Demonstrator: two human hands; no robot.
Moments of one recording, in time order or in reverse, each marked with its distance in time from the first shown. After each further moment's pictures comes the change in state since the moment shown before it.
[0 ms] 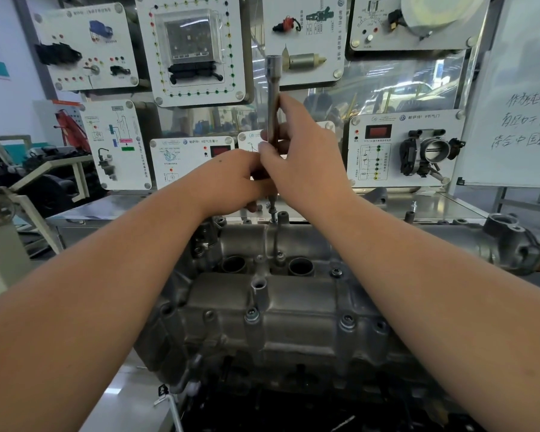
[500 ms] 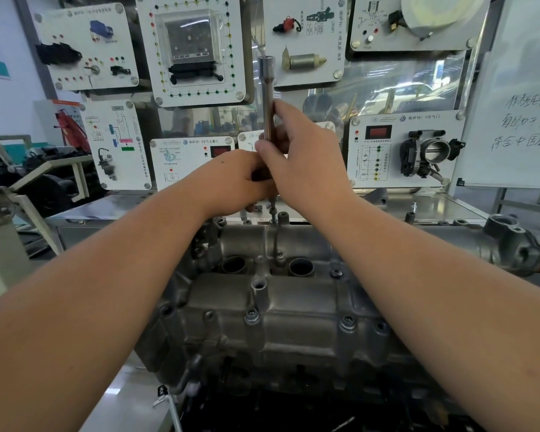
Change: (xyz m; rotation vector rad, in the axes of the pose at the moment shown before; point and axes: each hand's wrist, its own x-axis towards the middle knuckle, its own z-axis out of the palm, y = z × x) left_hand 0.002 -0.002 0.001 0.032 0.006 -0.015; right_hand 0.001 0.000 0.000 -0.012 -0.004 -0.005
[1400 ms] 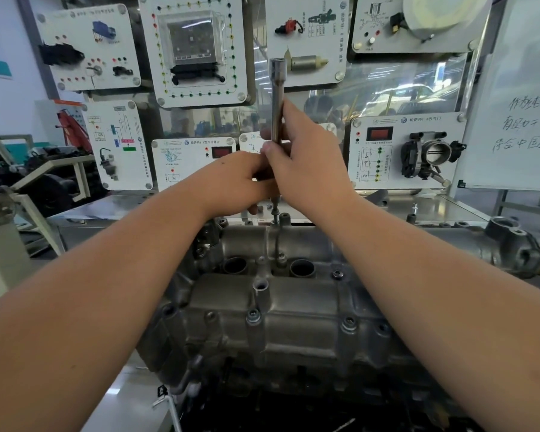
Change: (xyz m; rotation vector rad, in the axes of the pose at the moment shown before) left_hand -0.002 0.002 -0.001 -0.045 -0.020 0.015; right_hand 0.001 -0.002 -0.001 0.017 -0.059 0.044
